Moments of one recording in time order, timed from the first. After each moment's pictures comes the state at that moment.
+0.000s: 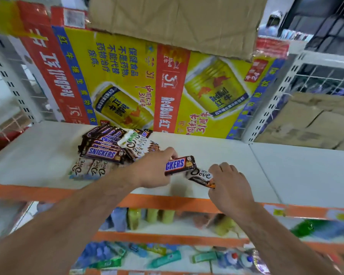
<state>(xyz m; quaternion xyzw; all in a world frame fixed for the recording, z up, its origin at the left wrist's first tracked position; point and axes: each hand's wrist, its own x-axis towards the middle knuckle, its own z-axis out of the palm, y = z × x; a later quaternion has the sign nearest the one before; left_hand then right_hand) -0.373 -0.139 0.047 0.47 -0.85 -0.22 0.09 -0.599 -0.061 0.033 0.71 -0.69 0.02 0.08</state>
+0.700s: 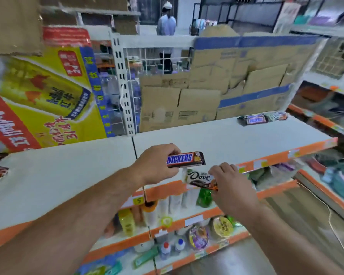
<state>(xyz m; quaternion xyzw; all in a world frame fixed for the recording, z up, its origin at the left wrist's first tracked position) -0.800 -0.075 0.060 0.32 -0.90 -0.24 0.17 -0.982 0.084 0.045 0.62 -0.78 0.04 0.04</state>
